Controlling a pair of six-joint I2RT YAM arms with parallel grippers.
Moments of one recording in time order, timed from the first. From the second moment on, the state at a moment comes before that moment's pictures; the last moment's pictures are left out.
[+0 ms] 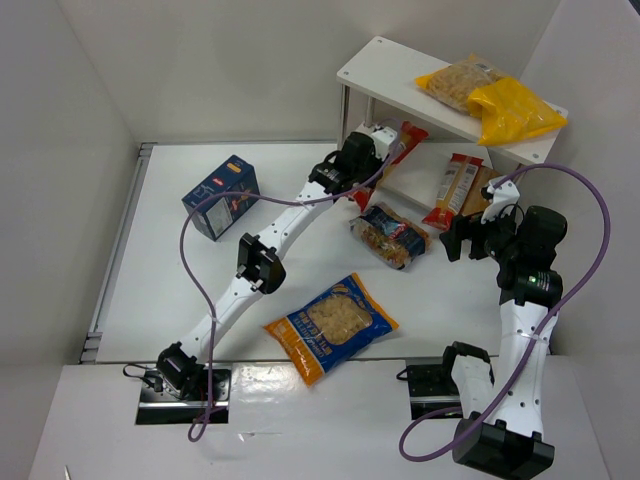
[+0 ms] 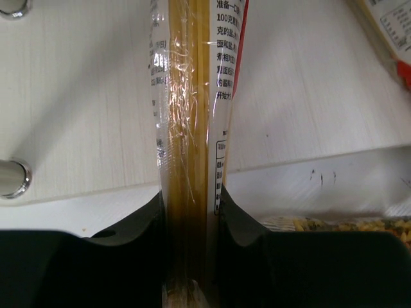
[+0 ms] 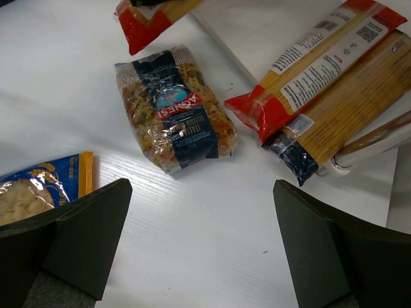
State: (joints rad) left arm -0.67 2.89 3.08 -0.63 0.04 0.02; right arm -0.35 0.77 0.95 -0.67 -0.59 -0.31
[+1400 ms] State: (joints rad) left arm -0.69 2.90 3.10 -0.57 -0.05 0.14; right arm -0.35 0.77 0.95 -0.69 -0.62 -0.32
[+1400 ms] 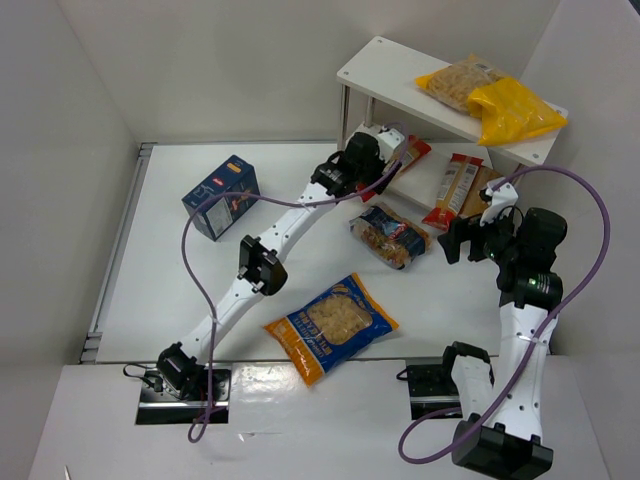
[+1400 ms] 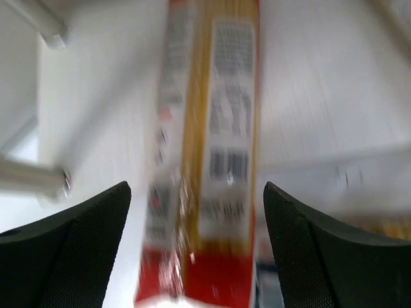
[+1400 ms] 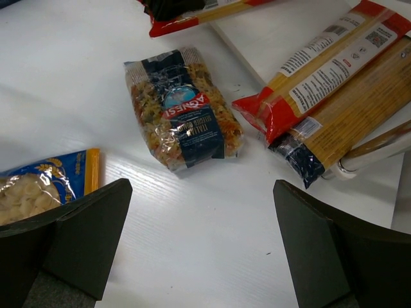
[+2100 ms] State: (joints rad) left arm -0.63 2.24 2.61 -1.17 0.15 0.13; right arm -0.35 0.73 0.95 -0.72 -0.67 -0.36
